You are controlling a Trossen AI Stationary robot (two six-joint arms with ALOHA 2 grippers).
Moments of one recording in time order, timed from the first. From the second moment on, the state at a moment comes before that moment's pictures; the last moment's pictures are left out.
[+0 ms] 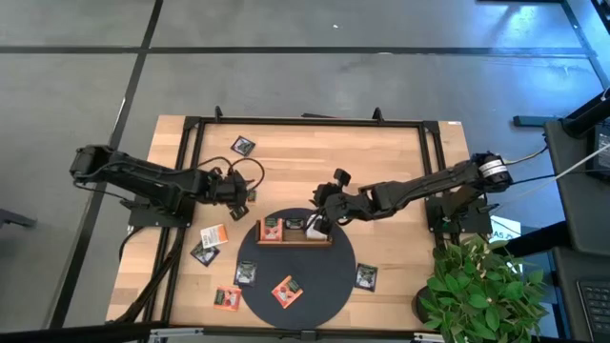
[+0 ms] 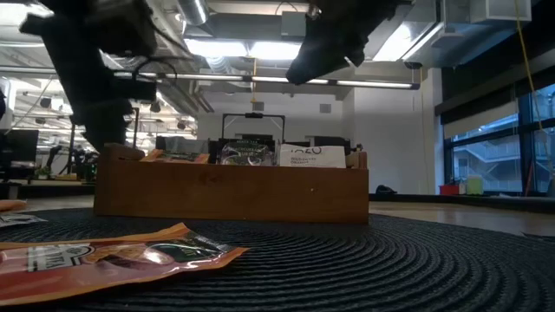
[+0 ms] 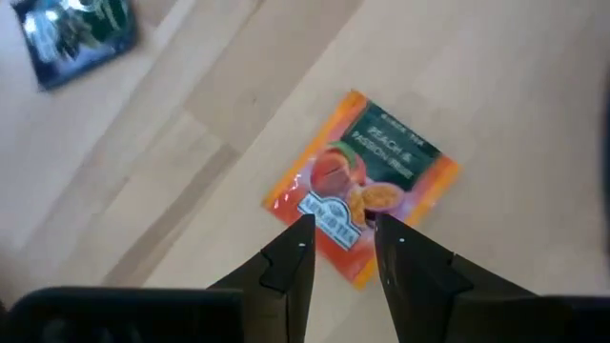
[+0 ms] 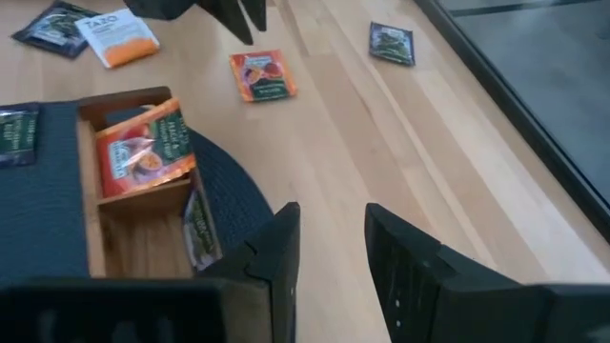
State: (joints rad) left arm -0.04 1.13 0.55 -0.69 -0.39 -0.66; right arm 0.21 1.65 1.22 -0.34 0.54 0.28
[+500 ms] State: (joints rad) left arm 0.20 1.14 0.41 -0.42 -0.17 -0.49; right arm 0.08 1.65 1.22 -0.43 0.54 0.38
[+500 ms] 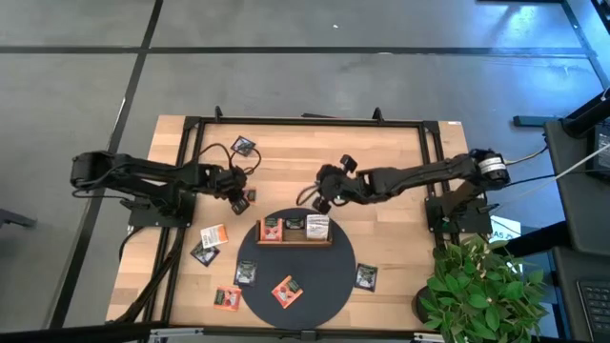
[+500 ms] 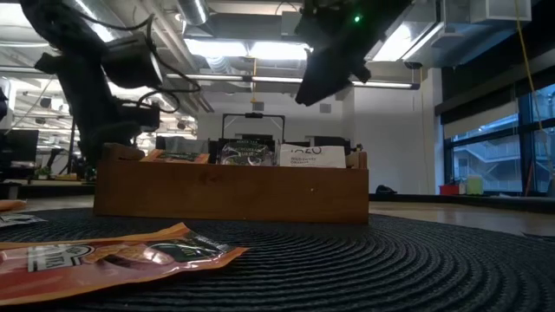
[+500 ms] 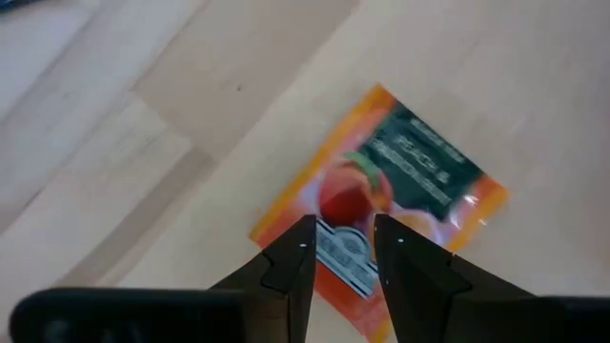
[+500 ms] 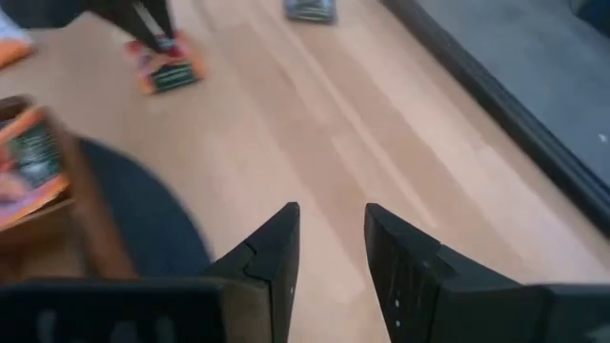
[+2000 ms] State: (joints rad) left arm 0.38 1.85 0.70 0.41 -0.05 -0.36; right arm -0.33 2.00 1.22 -0.22 0.06 0.53
